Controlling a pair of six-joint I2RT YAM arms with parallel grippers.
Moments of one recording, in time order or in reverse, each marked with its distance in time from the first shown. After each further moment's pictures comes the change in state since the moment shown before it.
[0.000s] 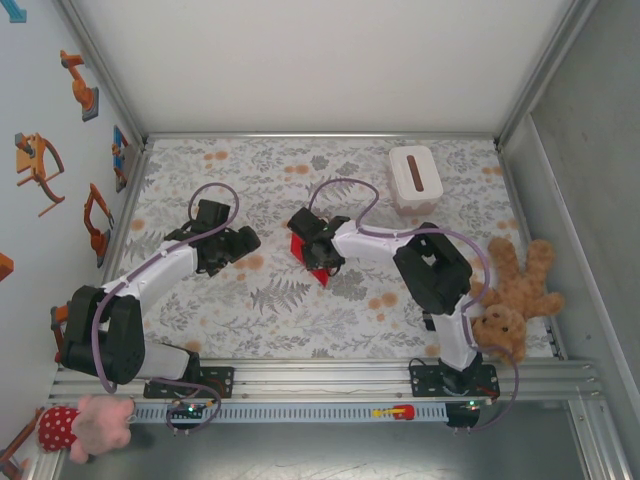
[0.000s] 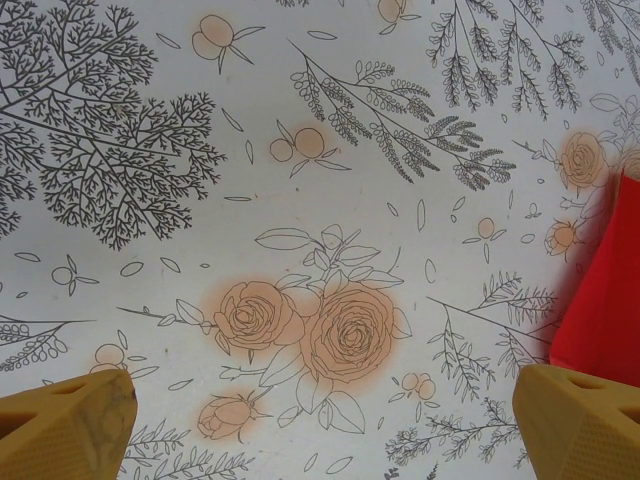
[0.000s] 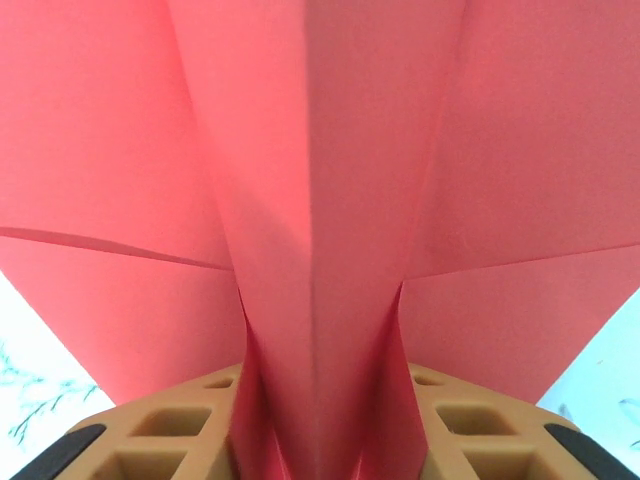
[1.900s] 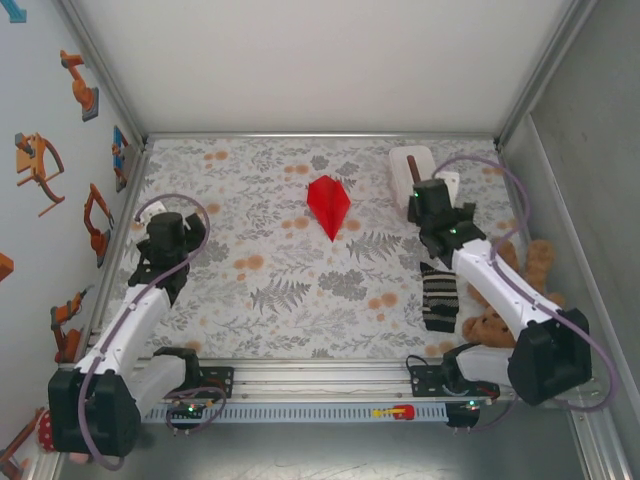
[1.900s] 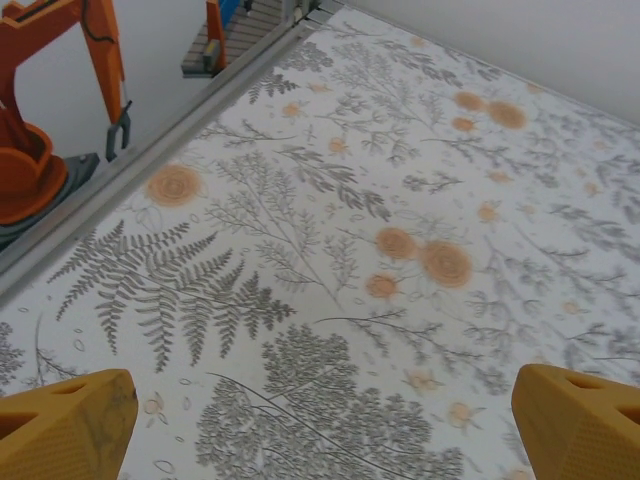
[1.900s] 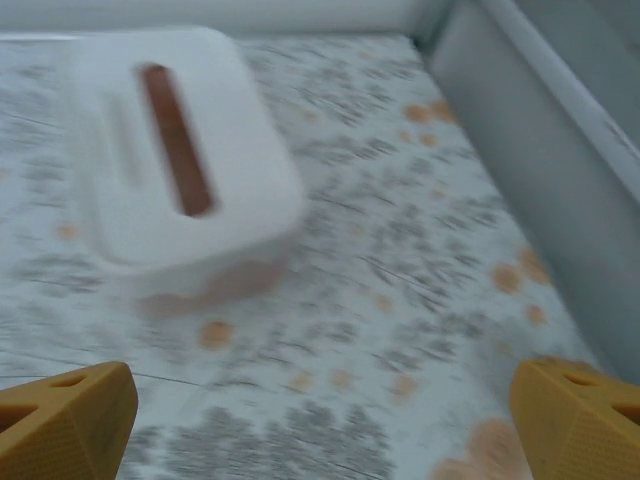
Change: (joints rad) left arm 0.204 -0.389 -0.251 0.369 -0.448 0.387; right arm -0.515 -0.827 -0.547 0.272 0.486 -0.368
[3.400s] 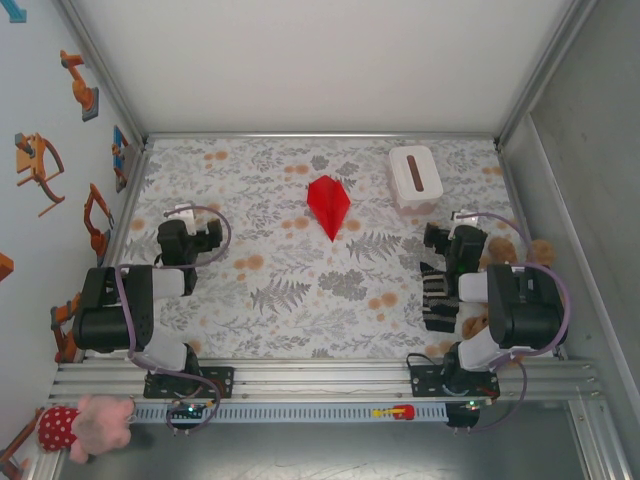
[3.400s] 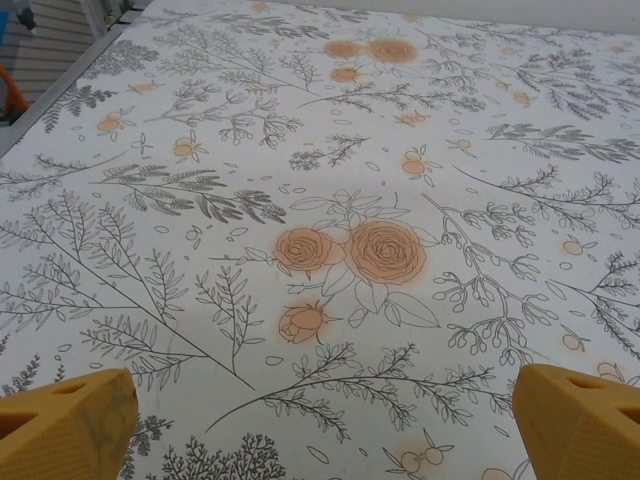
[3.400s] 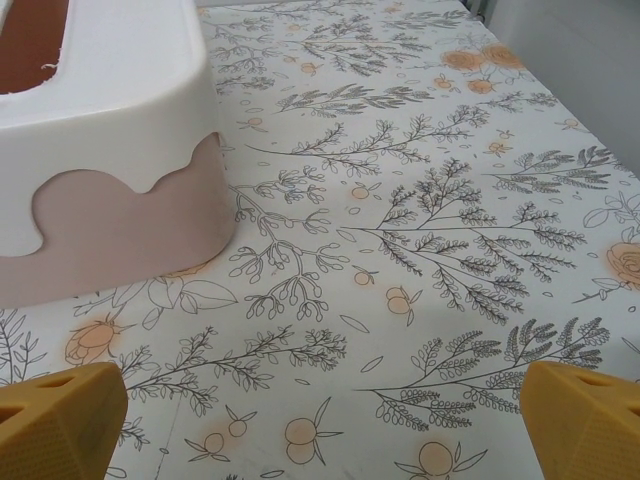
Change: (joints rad) left arm 0.109 0.549 -0.135 0.816 0.371 0.330; right arm -0.359 0.315 -0.512 1.119 -0.481 -0.200
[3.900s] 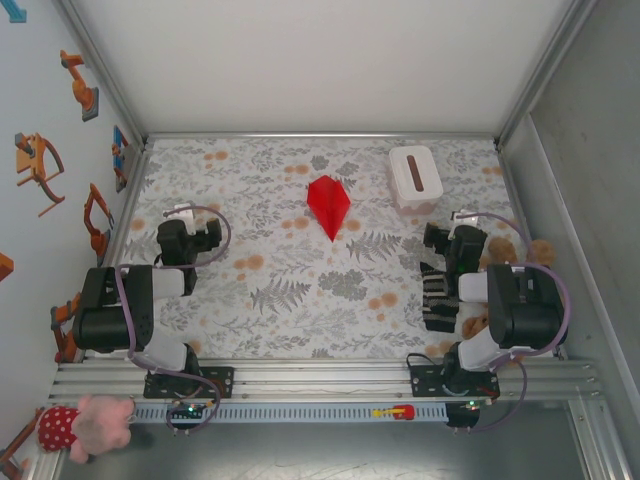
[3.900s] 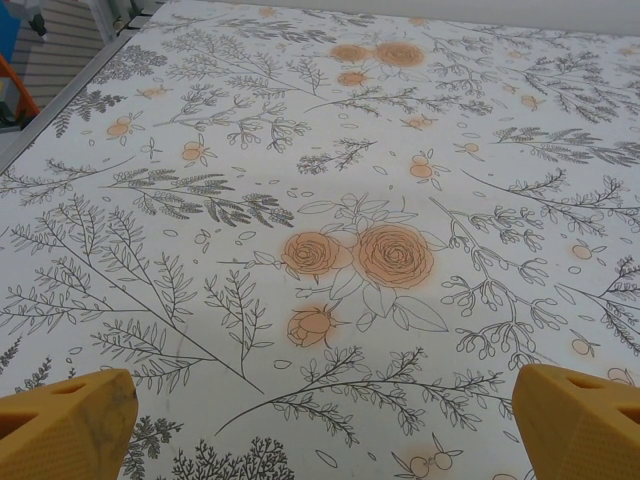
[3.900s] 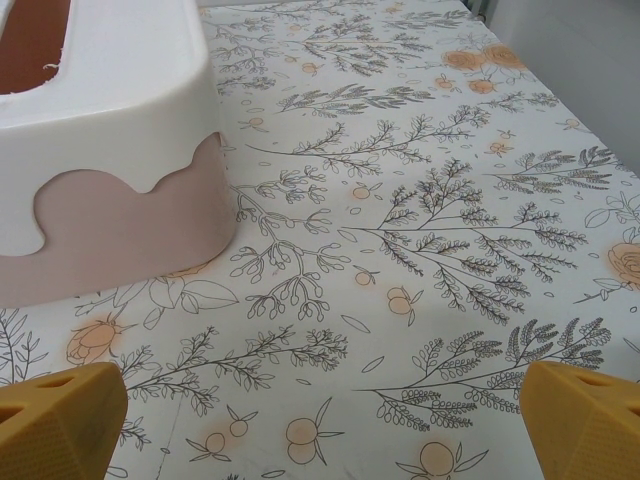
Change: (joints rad) left arm 0.002 0.000 0.000 0.003 -0.005 0.004; right arm 0.000 0.000 0.000 0.000 -0.001 0.000
